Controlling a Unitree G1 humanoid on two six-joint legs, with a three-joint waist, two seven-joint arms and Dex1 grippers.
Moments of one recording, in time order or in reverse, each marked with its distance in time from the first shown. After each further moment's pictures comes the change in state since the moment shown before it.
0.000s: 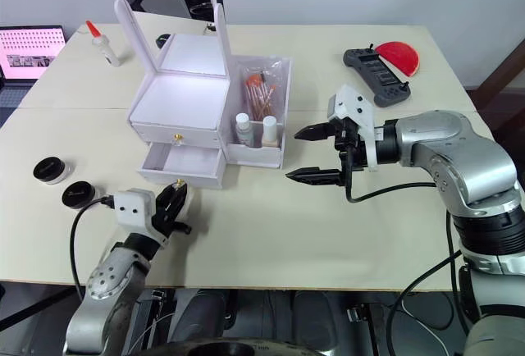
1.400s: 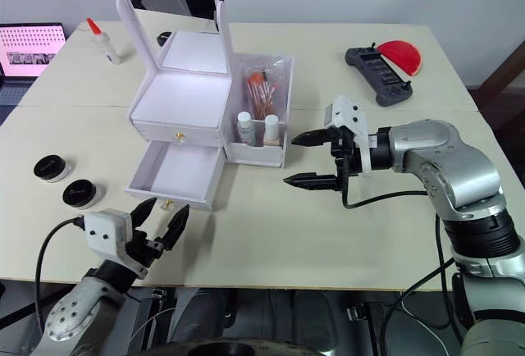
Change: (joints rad) left arm 0.214 0.064 0.128 -0.234 -0.164 0.069 -0.054; right arm 0.034 0.056 0.020 0.064 -0.026 -0.112 0.015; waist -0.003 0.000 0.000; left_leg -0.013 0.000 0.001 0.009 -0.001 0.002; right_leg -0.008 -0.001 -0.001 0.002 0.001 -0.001
